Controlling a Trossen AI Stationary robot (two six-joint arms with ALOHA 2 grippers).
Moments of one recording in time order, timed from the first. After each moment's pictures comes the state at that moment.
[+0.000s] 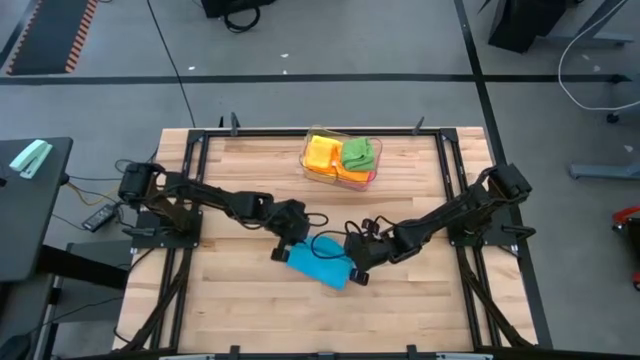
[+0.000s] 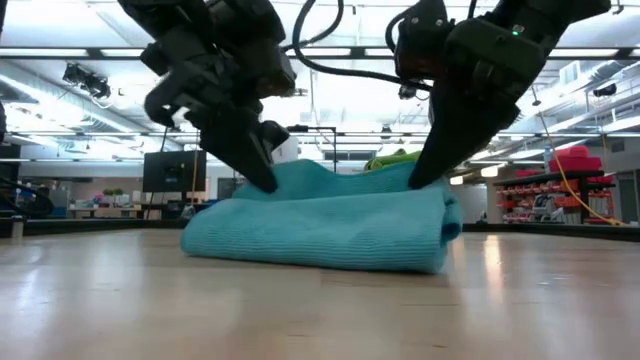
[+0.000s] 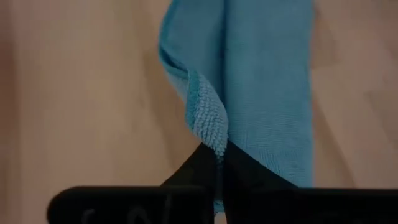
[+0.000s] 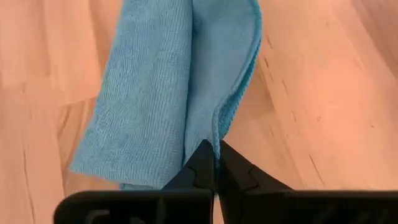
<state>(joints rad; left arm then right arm) -0.06 1.64 0.89 -0.14 0.14 0.18 0.38 1.69 0.97 -0.31 0.34 0.59</state>
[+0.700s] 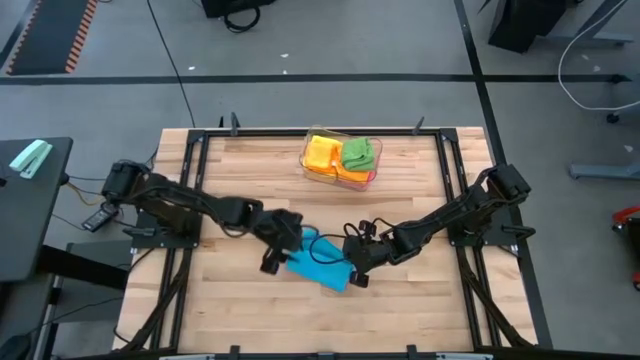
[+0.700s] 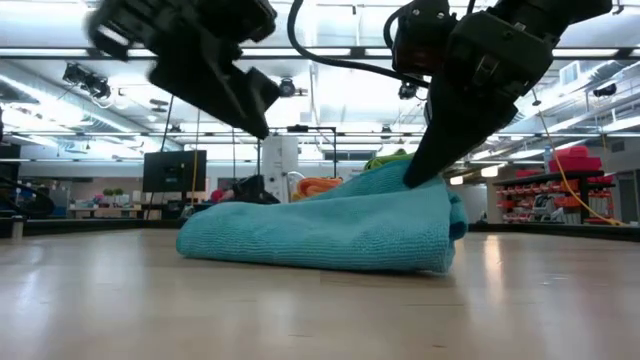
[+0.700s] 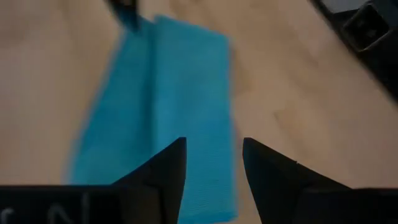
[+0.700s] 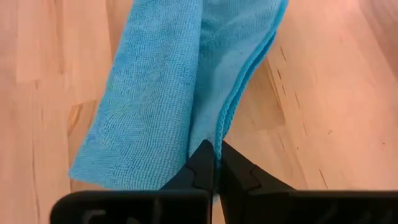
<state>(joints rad) -0.17 1.52 0.89 -0.17 0.19 0.16 0.39 1.70 0.97 -0.27 0.34 0.53</state>
